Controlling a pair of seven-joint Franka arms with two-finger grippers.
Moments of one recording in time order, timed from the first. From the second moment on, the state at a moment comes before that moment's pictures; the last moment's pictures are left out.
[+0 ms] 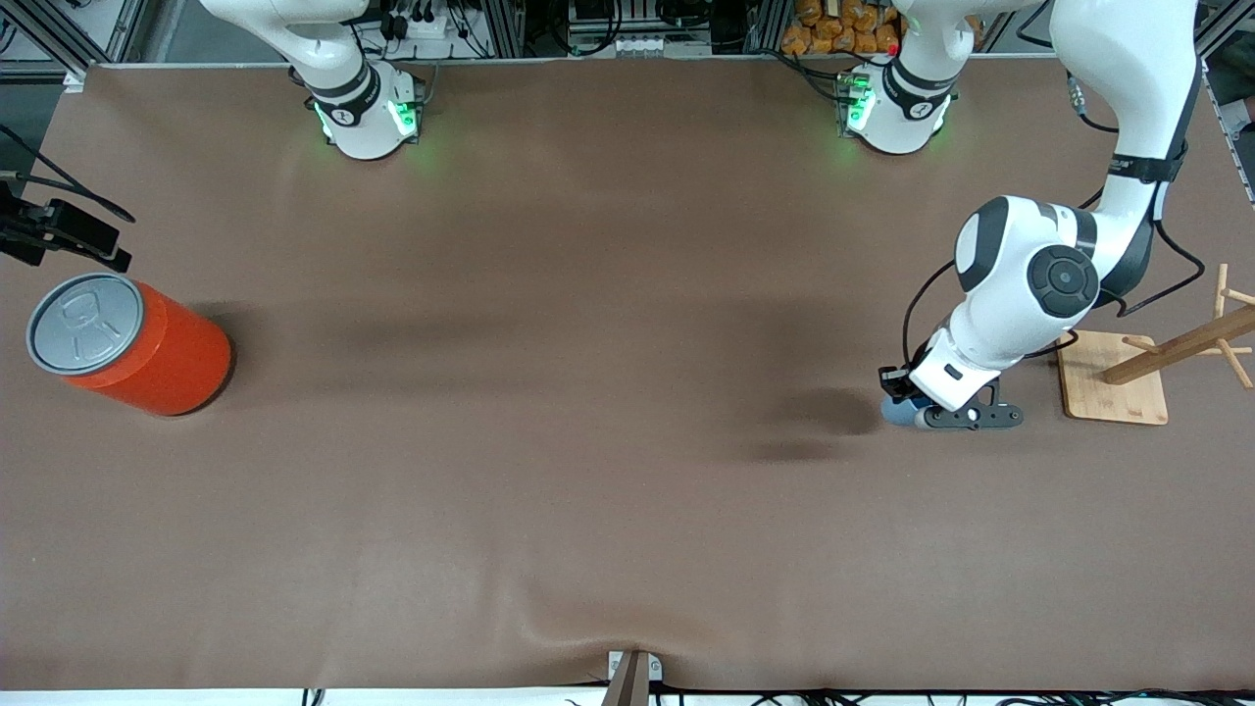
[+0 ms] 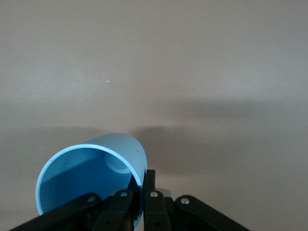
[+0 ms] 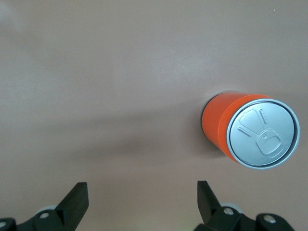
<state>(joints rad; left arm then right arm) 0.08 0.31 -0.29 -2.01 0.06 2.37 -0.25 0.01 0.02 -0.07 -1.49 0.02 1.49 0.04</state>
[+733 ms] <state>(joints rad) 0.08 0.37 -0.30 -2.04 0.16 2.41 -0.39 0.01 0.02 -0.07 -1.49 0.02 1.50 0.04</state>
